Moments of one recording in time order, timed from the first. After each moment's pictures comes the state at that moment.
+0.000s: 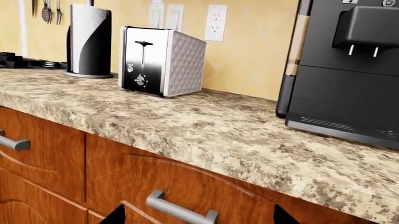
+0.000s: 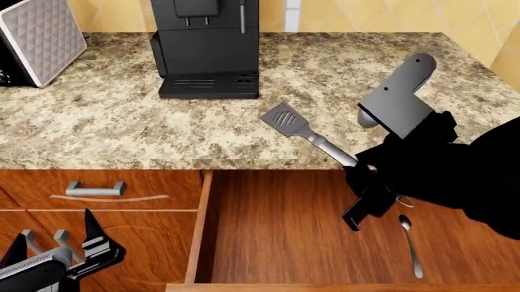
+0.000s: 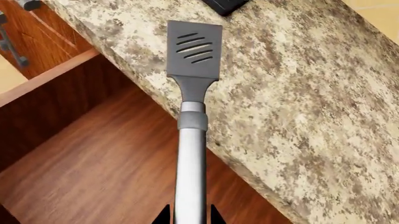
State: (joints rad) left arm 0.24 -0.49 0.06 0.39 -0.48 0.12 -0.63; right arm 1.45 0.79 -0.69 -0.25 1.92 1.55 0.76
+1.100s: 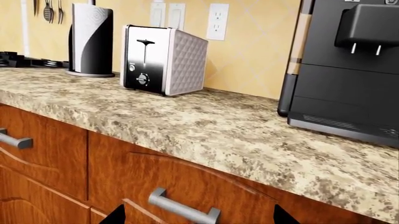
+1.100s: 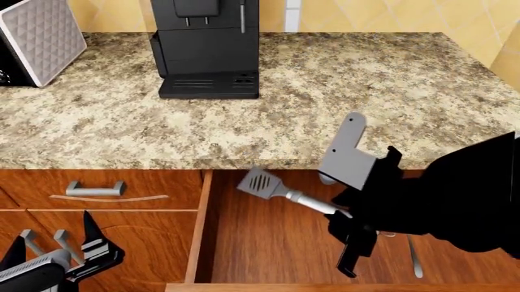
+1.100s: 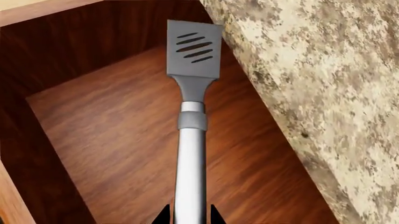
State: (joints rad) left arm 0.25 -0.49 0.06 0.38 -0.48 0.14 -0.62; right arm 1.43 0.78 -0.97 -0.42 1.38 1.47 0.13
